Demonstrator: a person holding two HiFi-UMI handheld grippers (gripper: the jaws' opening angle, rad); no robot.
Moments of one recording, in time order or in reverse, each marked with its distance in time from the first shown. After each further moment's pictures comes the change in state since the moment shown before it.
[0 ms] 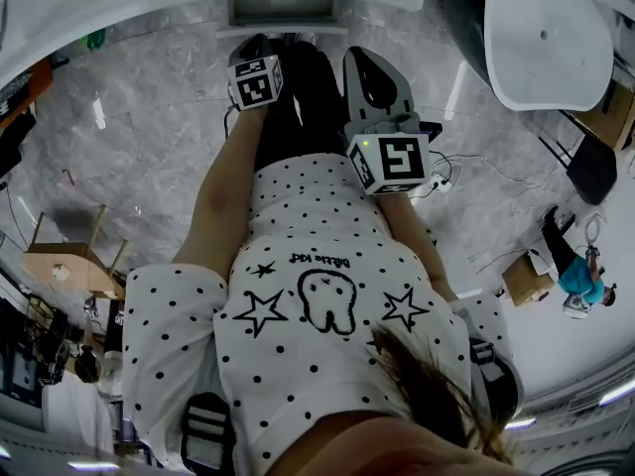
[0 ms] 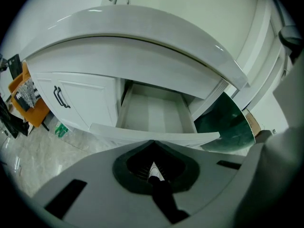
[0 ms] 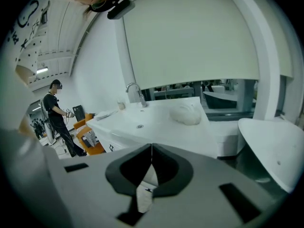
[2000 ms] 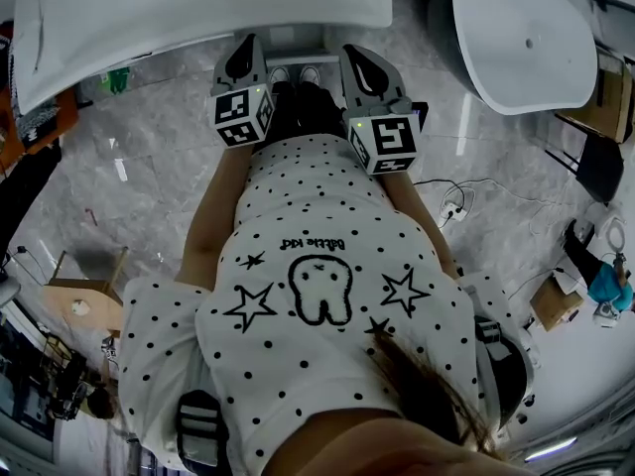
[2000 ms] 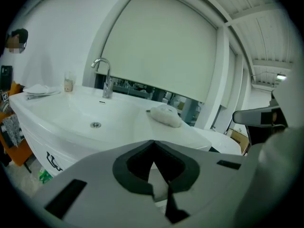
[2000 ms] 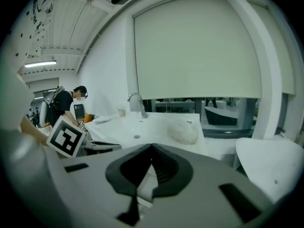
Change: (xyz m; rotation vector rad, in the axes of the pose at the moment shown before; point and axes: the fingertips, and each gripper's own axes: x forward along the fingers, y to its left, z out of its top) left arm -0.157 -0.058 0.169 0.153 -0.515 -0.161; right arm -0.024 -0.009 0.046 -0.113 -0.124 -0.020
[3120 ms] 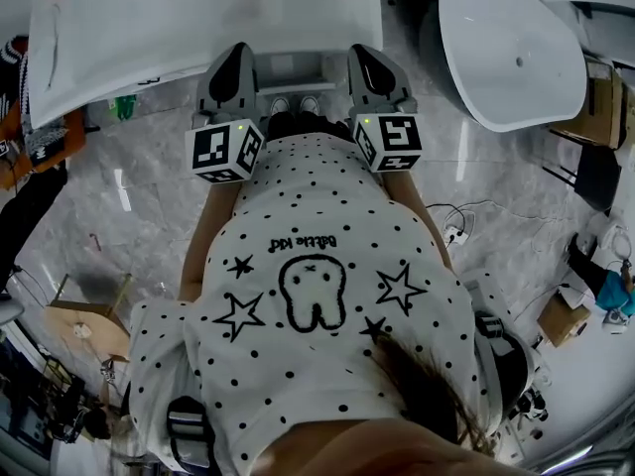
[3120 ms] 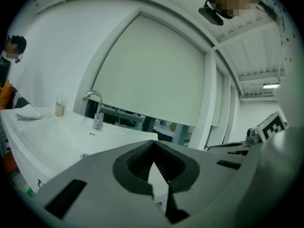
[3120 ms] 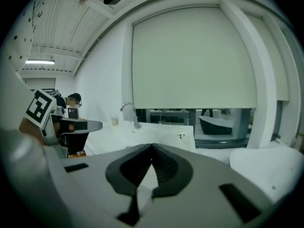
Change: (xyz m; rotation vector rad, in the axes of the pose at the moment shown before) left arm -0.050 -0.021 0.121 0.017 -0.280 -0.102; right arm 0.007 -0.028 0.044 -0.015 -0.099 -0.071
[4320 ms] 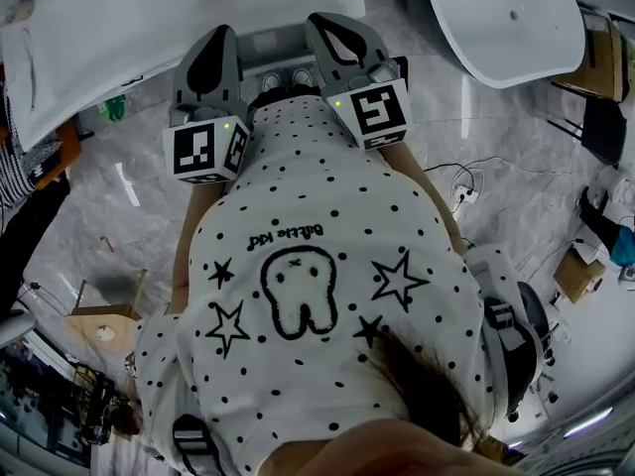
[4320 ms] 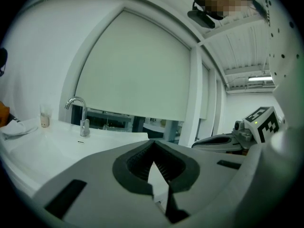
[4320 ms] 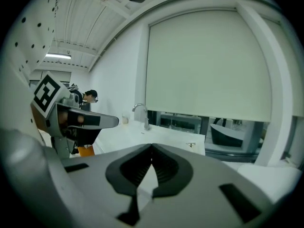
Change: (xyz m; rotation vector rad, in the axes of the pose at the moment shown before) left arm 0.006 -0.031 0.018 0.116 0.044 -0.126; right arm 0.008 0.031 0.021 -0.137 -0.023 0.110
